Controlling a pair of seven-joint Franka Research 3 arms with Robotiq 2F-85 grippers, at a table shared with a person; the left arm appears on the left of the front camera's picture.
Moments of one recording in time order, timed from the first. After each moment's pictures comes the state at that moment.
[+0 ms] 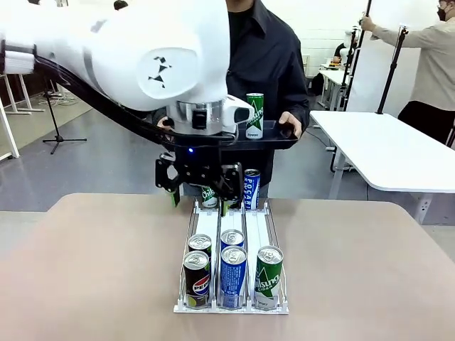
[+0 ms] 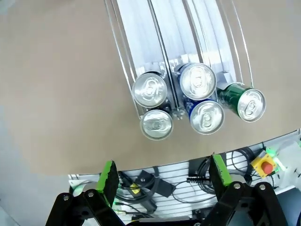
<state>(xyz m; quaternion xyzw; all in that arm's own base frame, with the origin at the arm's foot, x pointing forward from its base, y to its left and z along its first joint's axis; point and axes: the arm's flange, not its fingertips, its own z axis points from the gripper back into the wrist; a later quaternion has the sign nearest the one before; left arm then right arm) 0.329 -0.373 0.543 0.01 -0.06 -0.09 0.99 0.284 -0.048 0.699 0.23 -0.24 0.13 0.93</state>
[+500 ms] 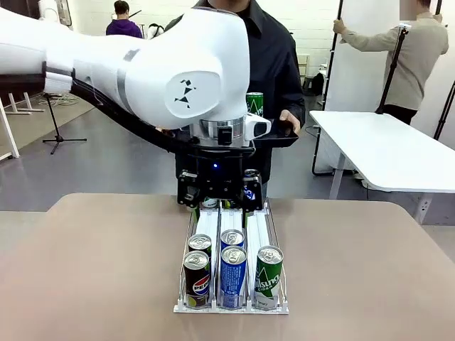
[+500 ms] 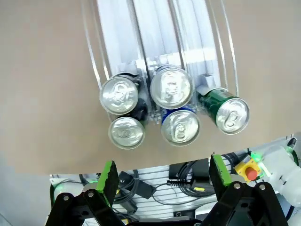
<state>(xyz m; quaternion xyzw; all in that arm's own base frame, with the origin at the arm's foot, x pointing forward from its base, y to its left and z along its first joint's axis) 0.336 -0.402 0.518 -0.01 -0.04 -0.07 1.00 0.284 -0.048 0.699 0.23 -0.24 0.14 0.93</state>
